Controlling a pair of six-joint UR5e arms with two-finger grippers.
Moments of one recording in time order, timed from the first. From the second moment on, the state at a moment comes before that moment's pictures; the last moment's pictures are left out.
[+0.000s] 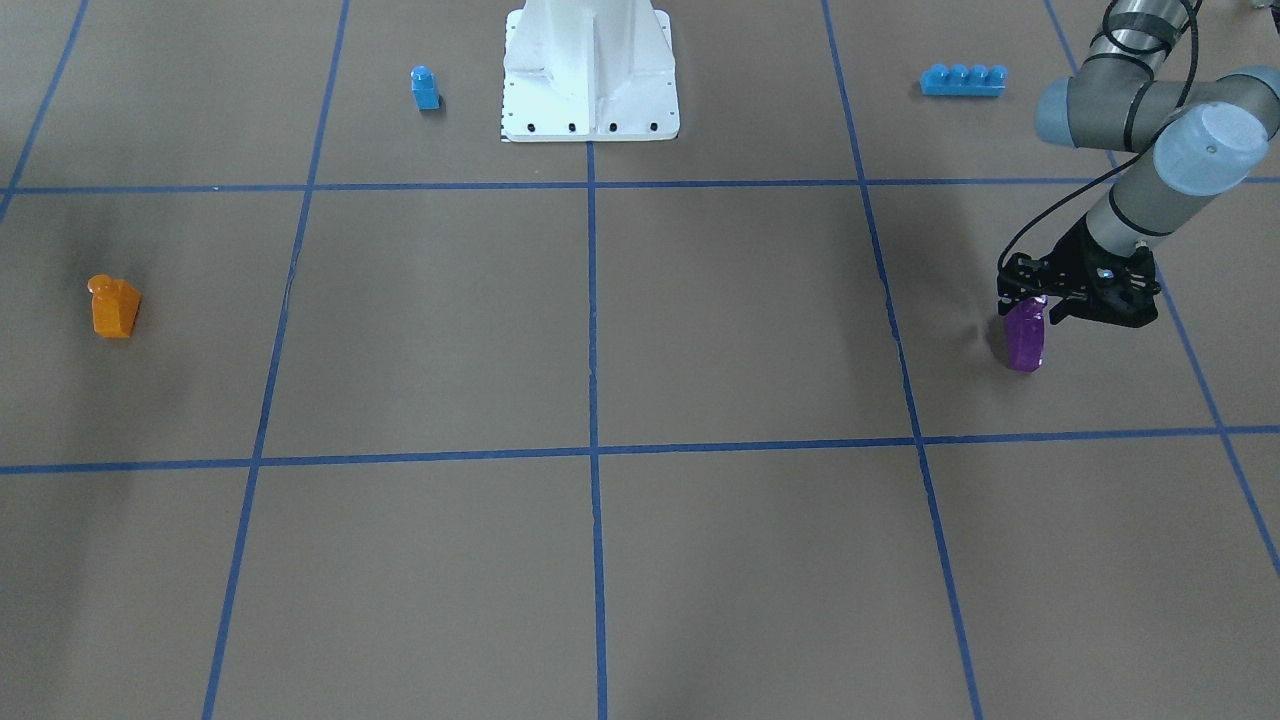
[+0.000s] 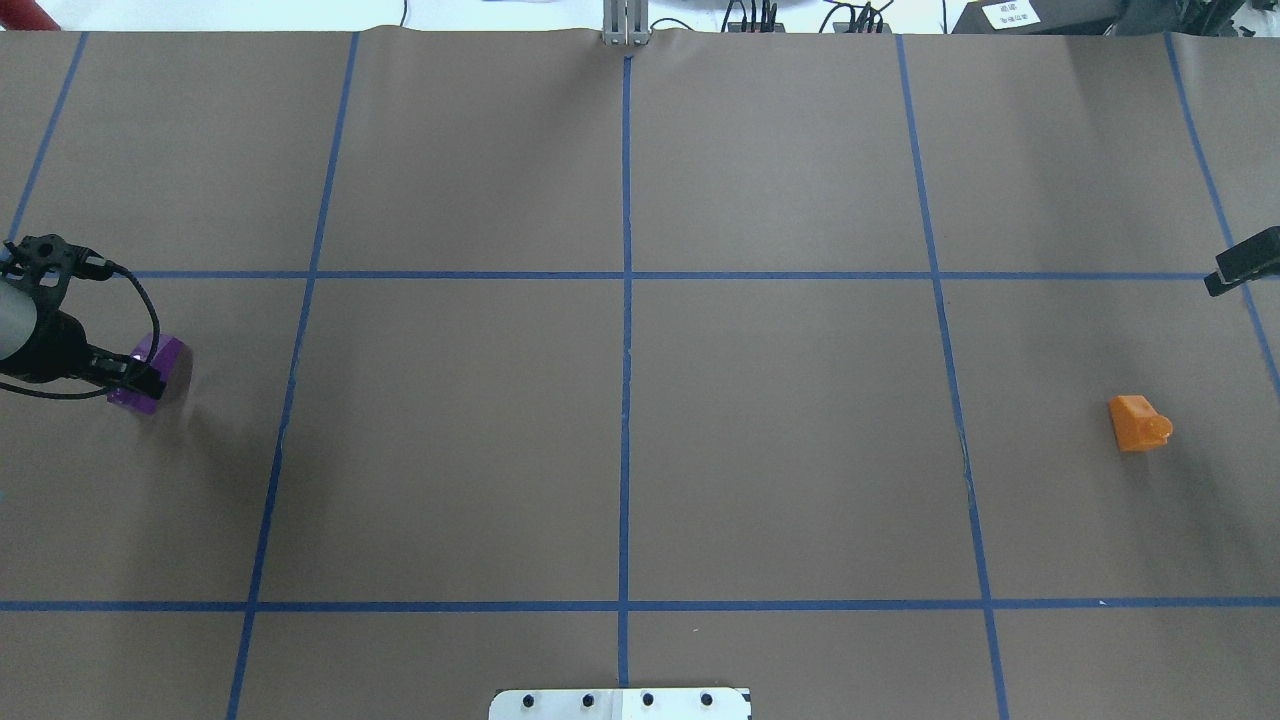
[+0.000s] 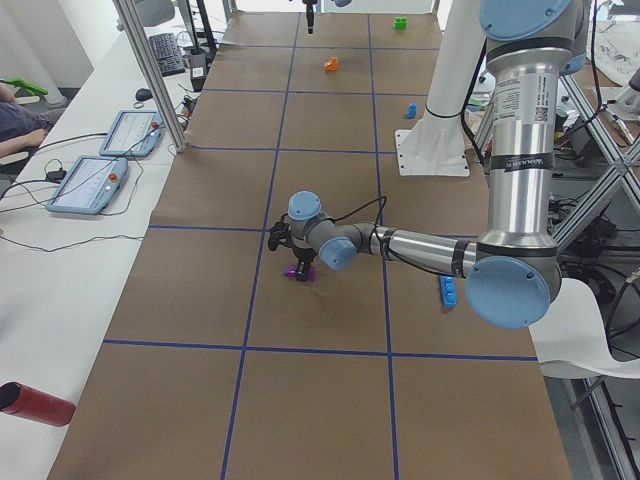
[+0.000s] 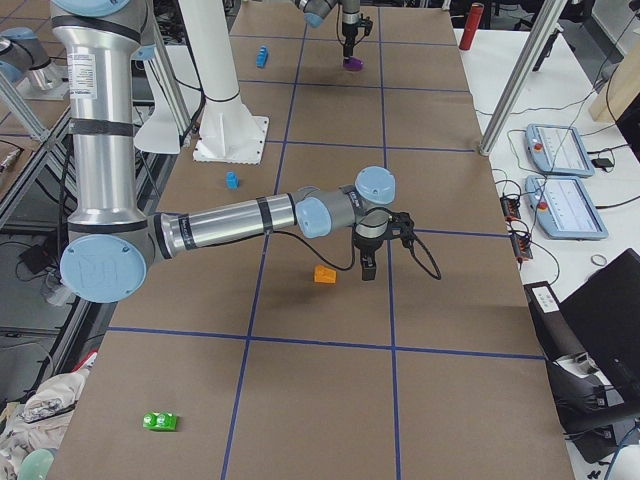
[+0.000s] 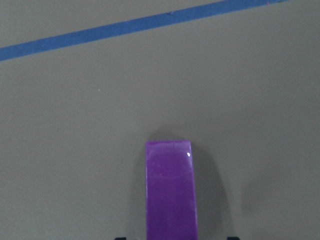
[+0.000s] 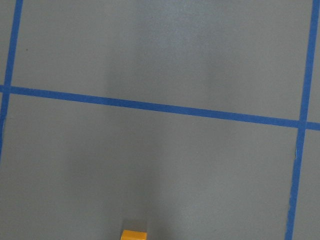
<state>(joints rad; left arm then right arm) -0.91 -1.54 -1.66 -2.13 -2.15 -0.65 1.27 -1.58 1.79 -1.46 2.30 0.33</state>
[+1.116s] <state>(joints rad) -0.83 -1.78 -1.93 -1.68 -2.10 -0.86 1.27 -1.58 1.80 -1.46 2.30 0.33</state>
